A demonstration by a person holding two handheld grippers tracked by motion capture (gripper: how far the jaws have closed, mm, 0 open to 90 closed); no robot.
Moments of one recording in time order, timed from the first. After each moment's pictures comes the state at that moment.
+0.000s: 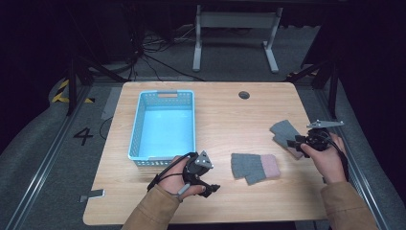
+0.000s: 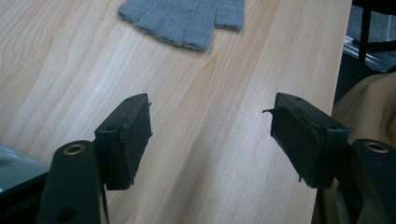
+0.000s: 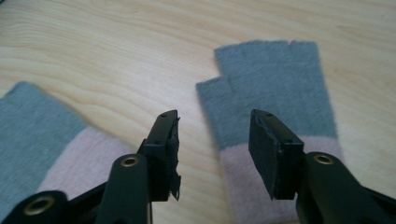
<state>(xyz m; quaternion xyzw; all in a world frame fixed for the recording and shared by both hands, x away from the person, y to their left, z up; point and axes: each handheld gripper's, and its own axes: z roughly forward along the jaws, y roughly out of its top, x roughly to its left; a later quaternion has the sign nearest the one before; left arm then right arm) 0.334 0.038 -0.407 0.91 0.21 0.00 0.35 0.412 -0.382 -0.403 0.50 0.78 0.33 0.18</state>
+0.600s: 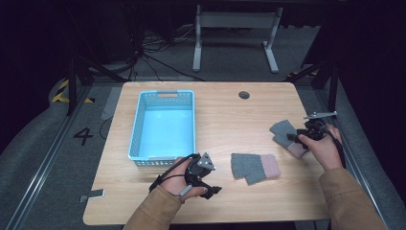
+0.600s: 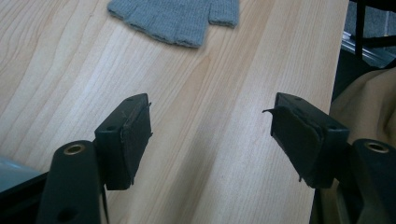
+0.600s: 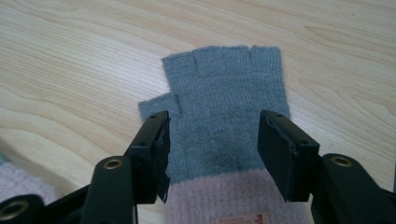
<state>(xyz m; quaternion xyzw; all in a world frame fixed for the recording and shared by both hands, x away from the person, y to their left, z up) 0.333 0.033 -0.410 0.92 0.20 0.00 0.34 0.452 -0.393 -0.414 0.53 0.78 0.29 0.18</state>
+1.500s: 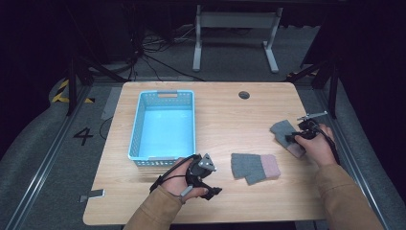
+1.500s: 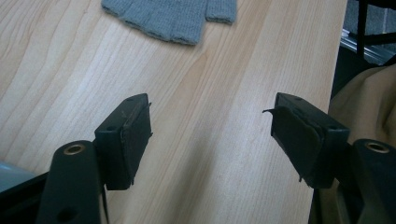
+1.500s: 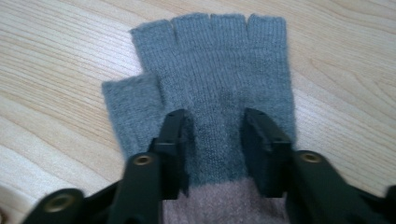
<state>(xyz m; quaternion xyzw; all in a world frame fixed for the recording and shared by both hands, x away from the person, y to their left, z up) 0.331 0.031 -0.412 0.92 0.20 -0.01 0.34 0.468 -0.390 -0.436 0.53 0.79 0.24 0.17</state>
